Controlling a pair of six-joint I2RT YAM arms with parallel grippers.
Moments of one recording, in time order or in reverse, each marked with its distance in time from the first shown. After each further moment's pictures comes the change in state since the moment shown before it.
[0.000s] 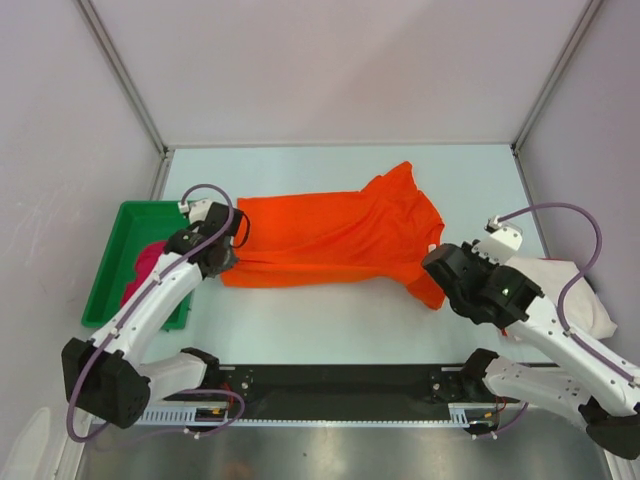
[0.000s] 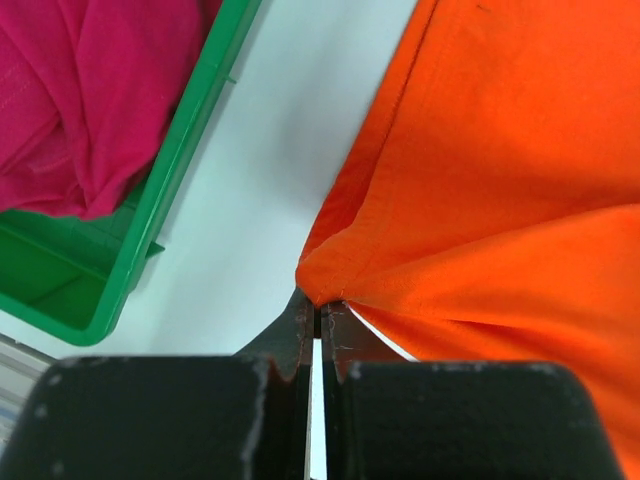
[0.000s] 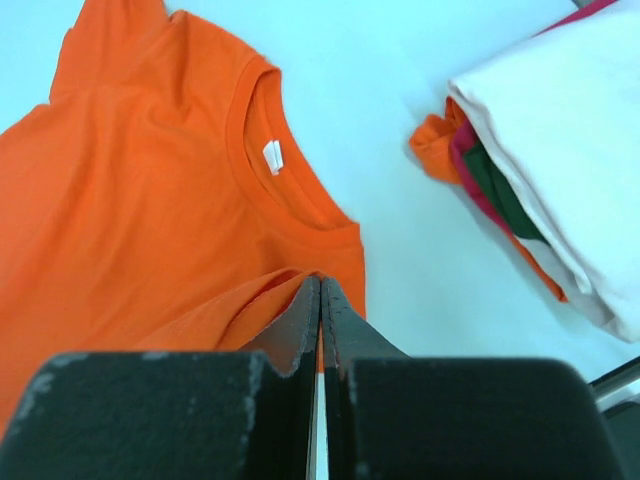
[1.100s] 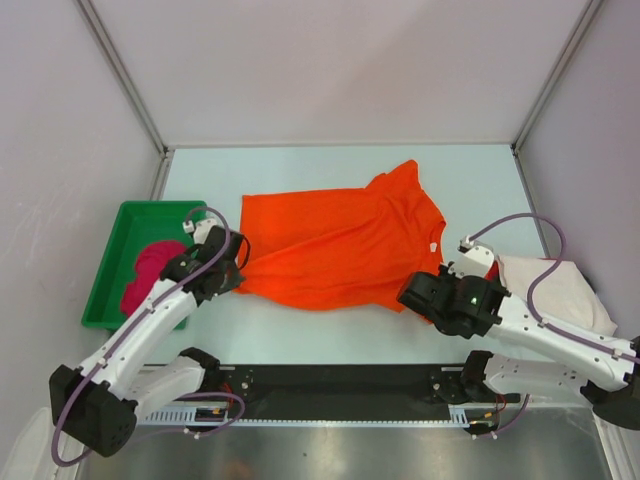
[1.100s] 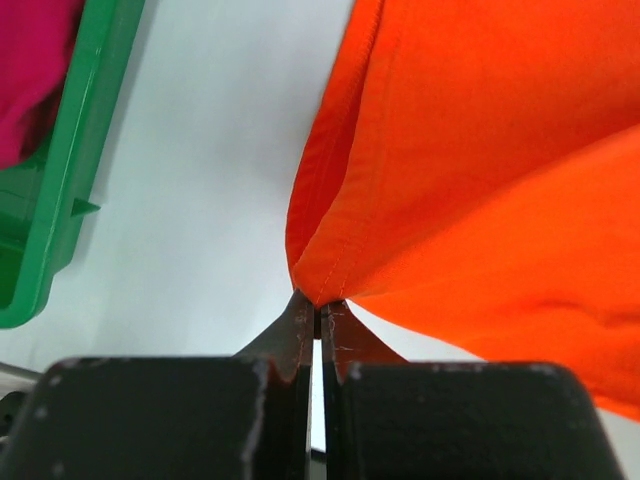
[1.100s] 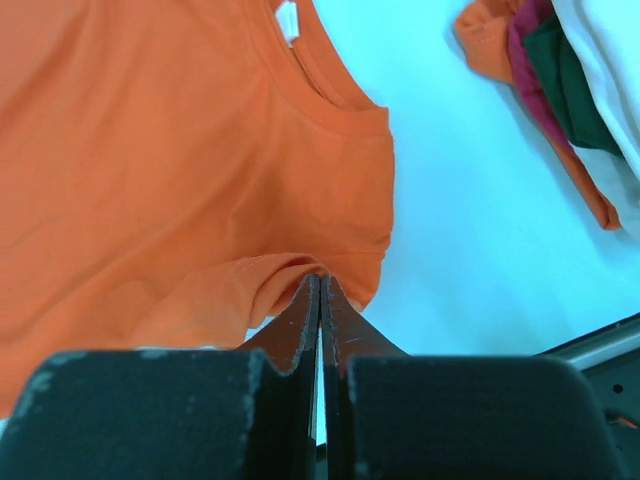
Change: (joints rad) left arm -0.053 -0.142 -0.163 0.063 0.117 -0.033; right arm 0.203 0.080 -0.082 -0.090 -0.079 0.237
